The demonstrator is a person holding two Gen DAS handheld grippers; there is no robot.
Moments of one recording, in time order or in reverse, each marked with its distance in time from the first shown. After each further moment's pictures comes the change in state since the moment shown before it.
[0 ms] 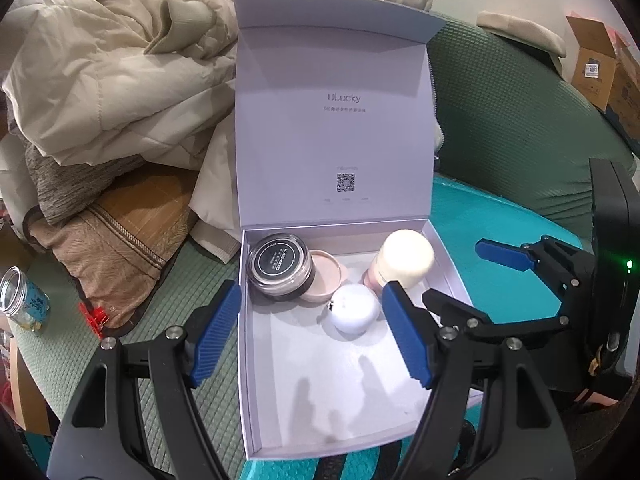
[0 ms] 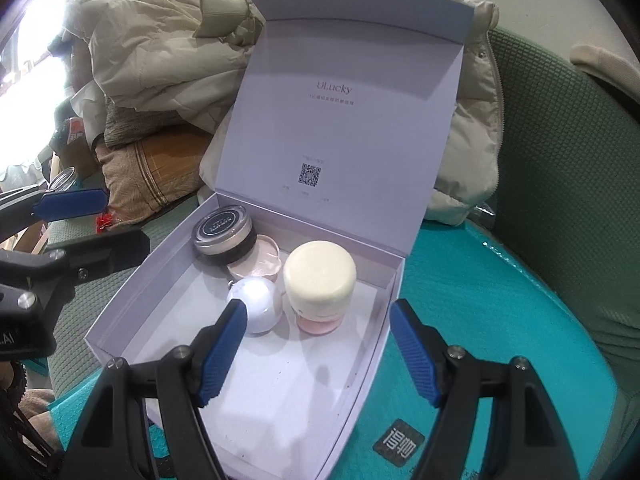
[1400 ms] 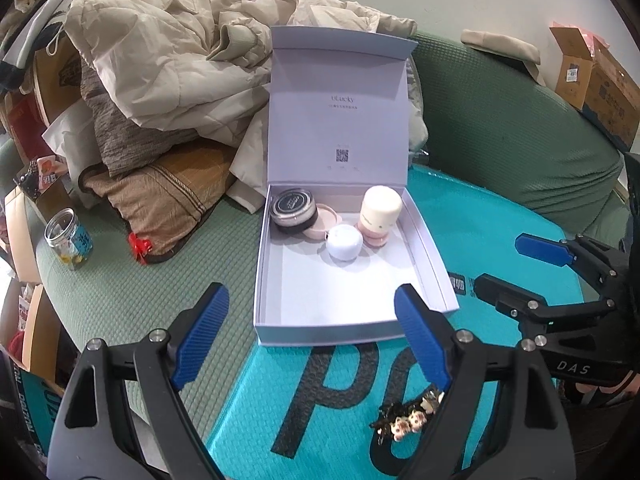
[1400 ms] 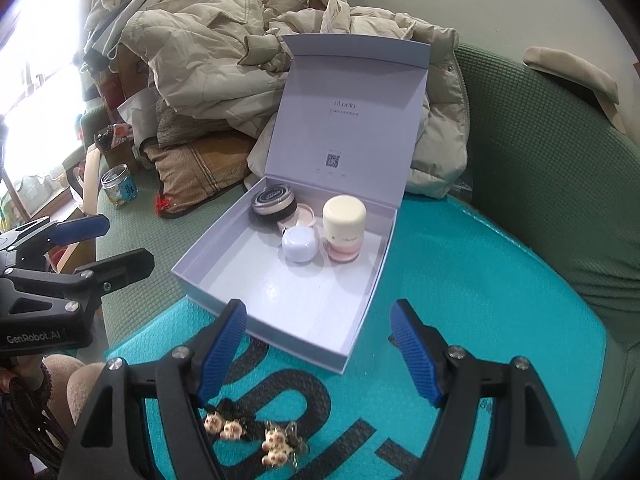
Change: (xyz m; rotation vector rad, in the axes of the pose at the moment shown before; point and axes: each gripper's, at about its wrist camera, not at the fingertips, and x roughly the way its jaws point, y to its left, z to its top) left arm -0.109 -0.017 -0.073 -0.052 -0.038 0.059; right arm -0.124 0.021 -0.066 0.042 -0.032 0.040
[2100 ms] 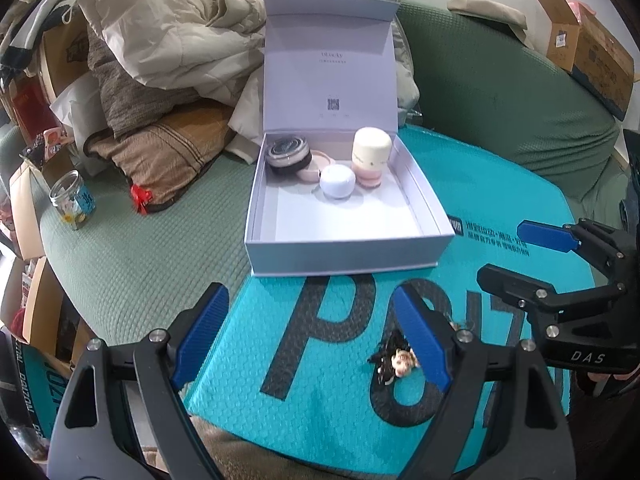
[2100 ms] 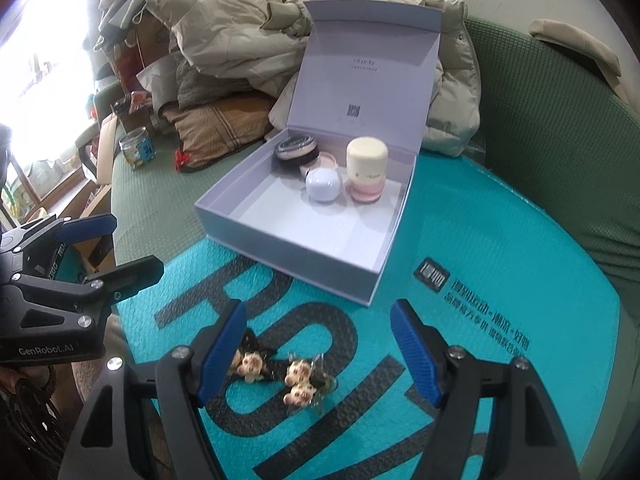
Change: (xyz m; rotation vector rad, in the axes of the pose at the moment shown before) left arm -0.012 -0.012 -0.066 0.030 0.057 0.010; right arm -0.004 0.018 -0.058 -0.015 0.071 0.045
